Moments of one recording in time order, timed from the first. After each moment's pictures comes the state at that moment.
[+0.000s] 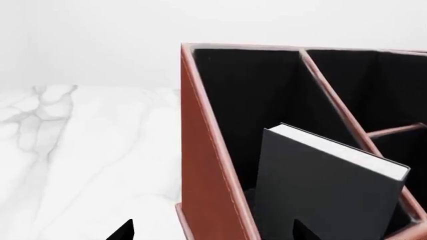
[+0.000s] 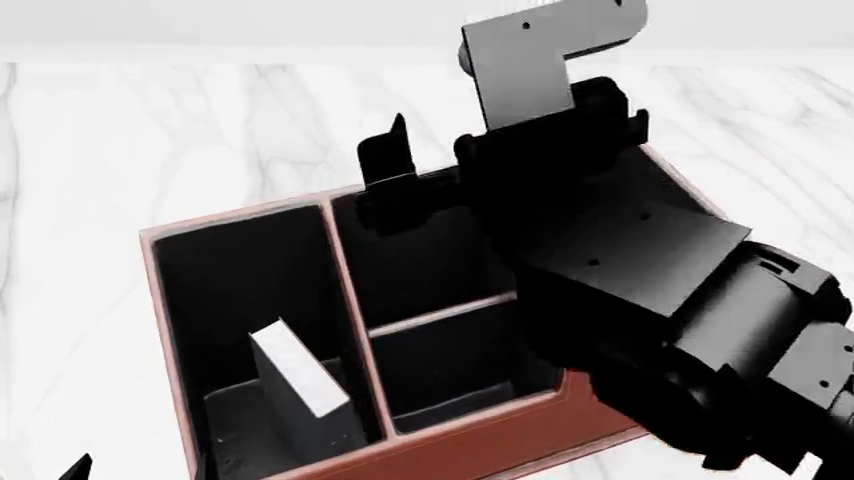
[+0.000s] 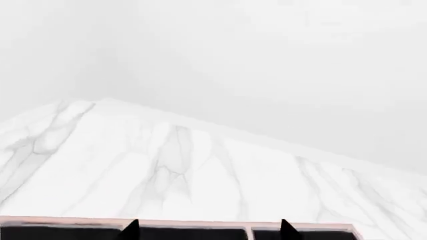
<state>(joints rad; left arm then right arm) -0.06 -0.33 0.40 -0.02 -0.37 0.11 -0.36 1.59 0.58 -1.57 0.15 1.51 0.14 0.54</state>
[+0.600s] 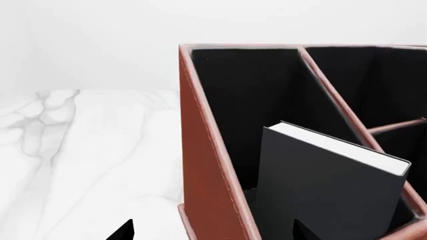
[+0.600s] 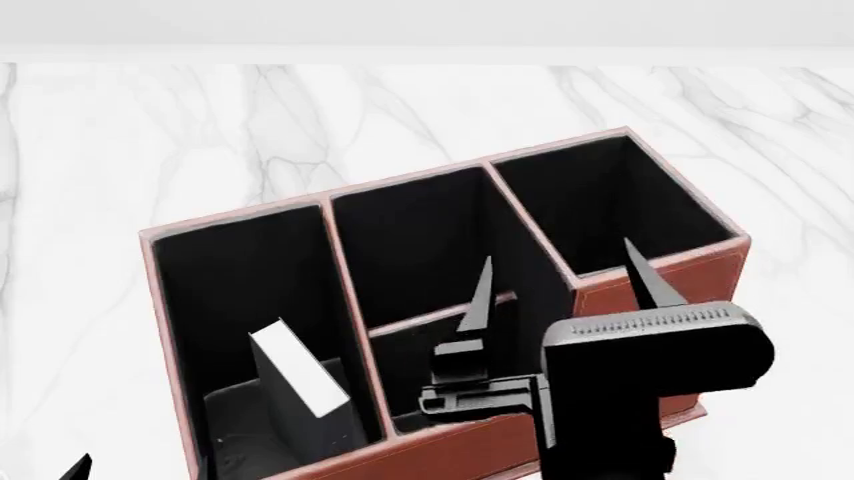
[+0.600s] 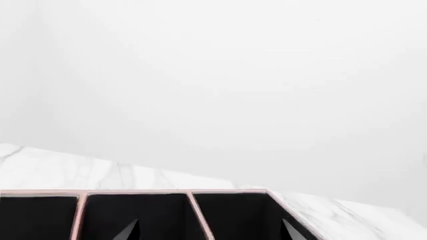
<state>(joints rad) -0.06 -0.34 0.42 -0.03 -0.35 0.11 -0.38 1.18 0.86 -1.66 -0.31 0.92 -0.25 1.10</state>
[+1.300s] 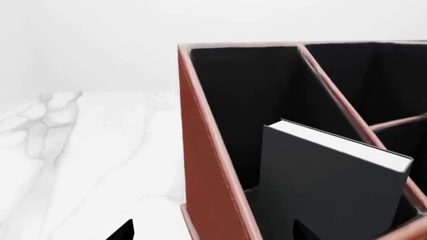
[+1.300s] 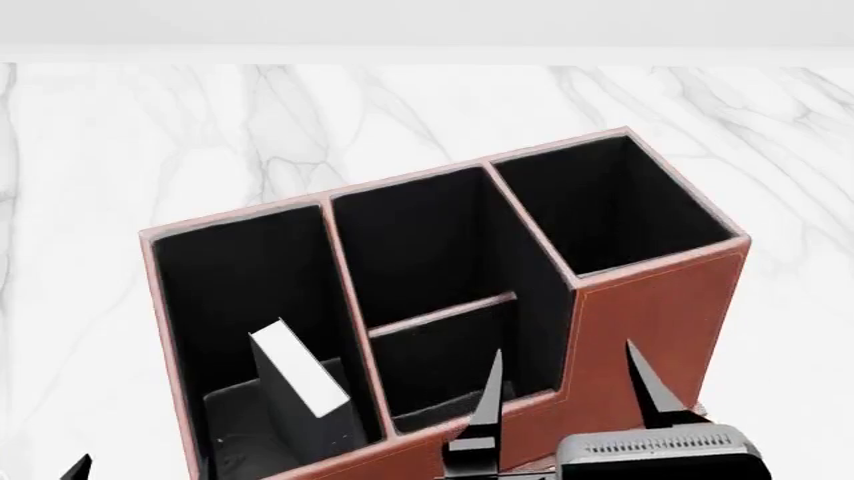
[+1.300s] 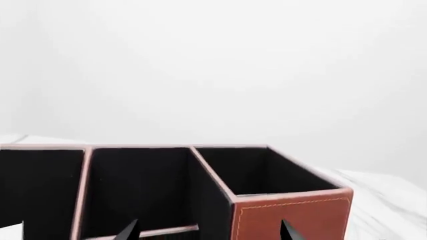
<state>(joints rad) -0.06 -0.34 0.43 -0.02 -0.34 0.10 -0.40 0.95 0.83 -1.69 -0.19 0.77 -0.45 1.13</state>
